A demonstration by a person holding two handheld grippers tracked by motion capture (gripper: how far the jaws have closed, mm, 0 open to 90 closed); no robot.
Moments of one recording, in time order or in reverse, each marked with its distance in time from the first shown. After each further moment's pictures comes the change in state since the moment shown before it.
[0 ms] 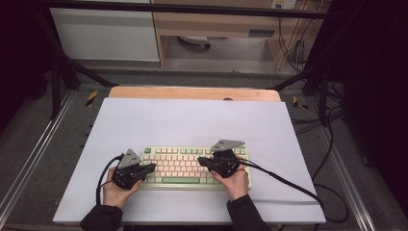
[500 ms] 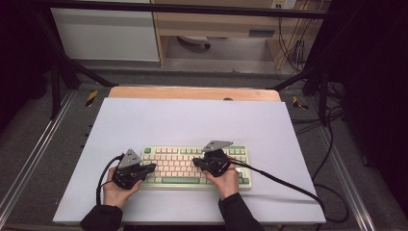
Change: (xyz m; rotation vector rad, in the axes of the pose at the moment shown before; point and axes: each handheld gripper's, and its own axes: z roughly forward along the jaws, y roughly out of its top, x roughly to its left) left arm 0.000 0.000 0.001 0.003 0.000 -0.002; right arm -0.001 -0.005 0.032 0.051 -0.020 0.003
